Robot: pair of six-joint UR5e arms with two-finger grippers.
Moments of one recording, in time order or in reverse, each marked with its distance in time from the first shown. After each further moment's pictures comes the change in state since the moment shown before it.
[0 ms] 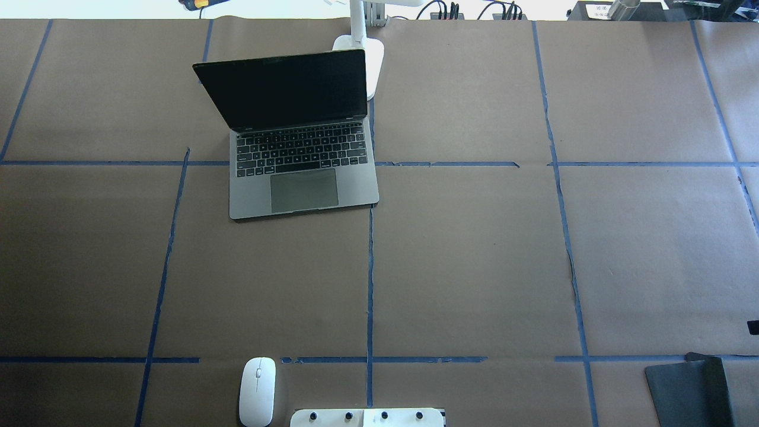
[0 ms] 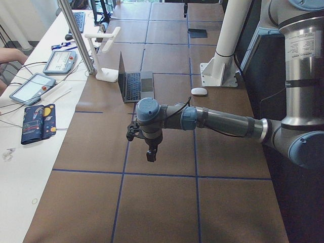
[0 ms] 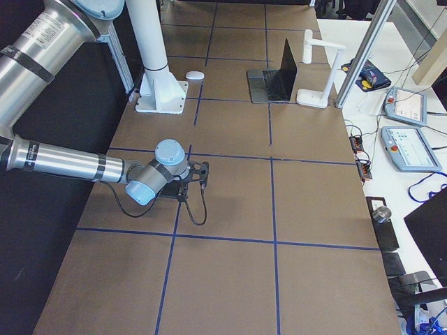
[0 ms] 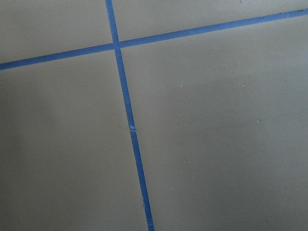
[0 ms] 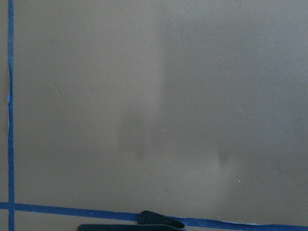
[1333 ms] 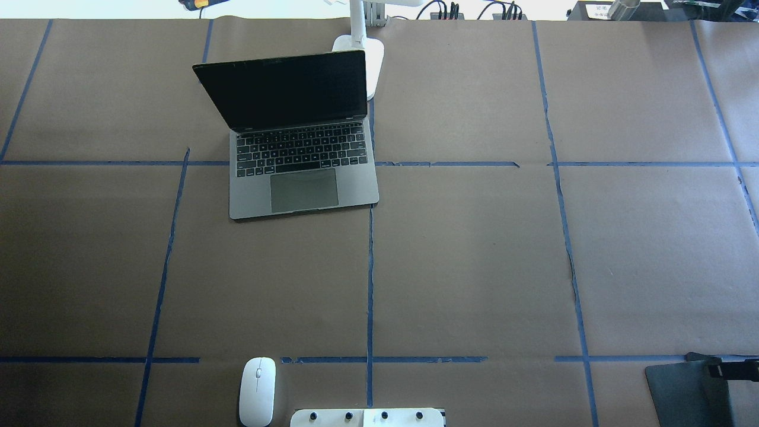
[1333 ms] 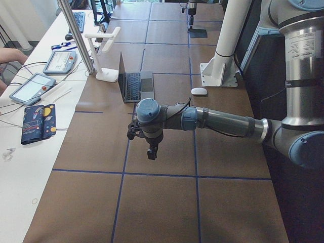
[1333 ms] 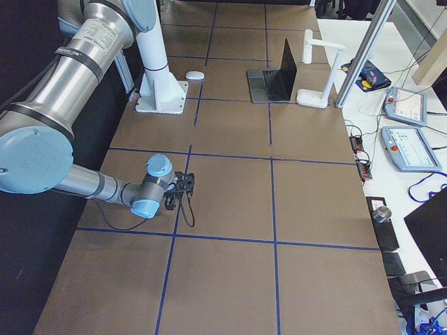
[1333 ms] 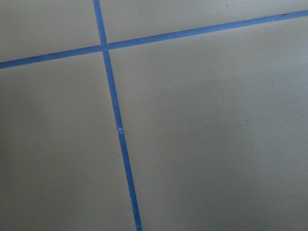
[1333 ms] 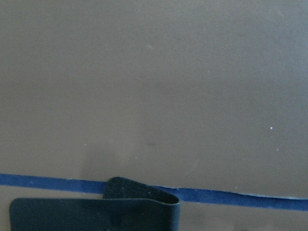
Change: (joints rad) left arm 0.000 0.005 0.001 -0.002 -0.057 0.004; right arm -0.530 -0.003 -0.131 0.234 -0.385 0.327
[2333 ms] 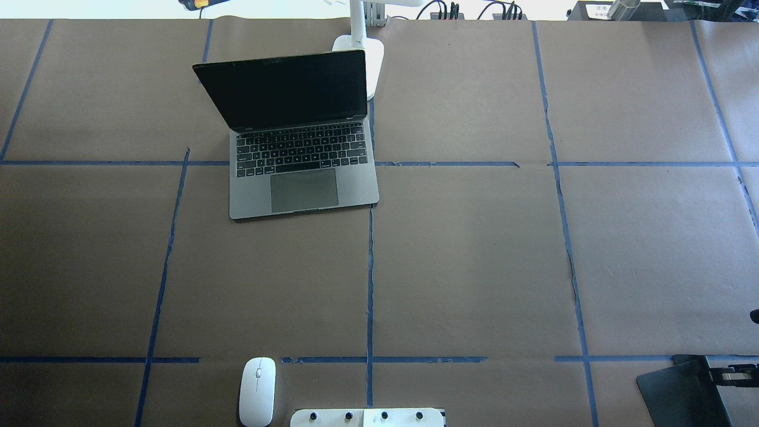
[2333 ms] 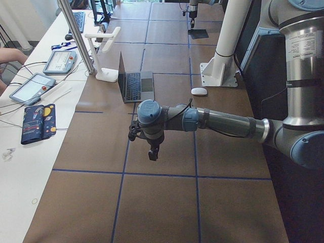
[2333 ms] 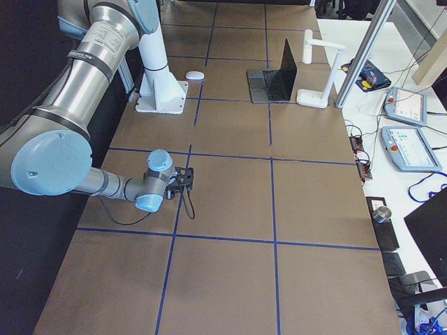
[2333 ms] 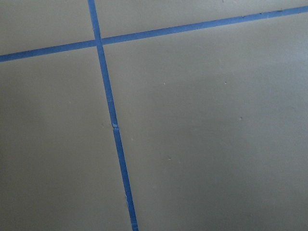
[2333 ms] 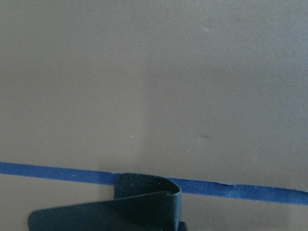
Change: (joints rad) left arm -0.002 0.009 0.000 0.000 -0.001 0.005; right arm -0.051 0.020 0.033 -0.001 -0.025 0.036
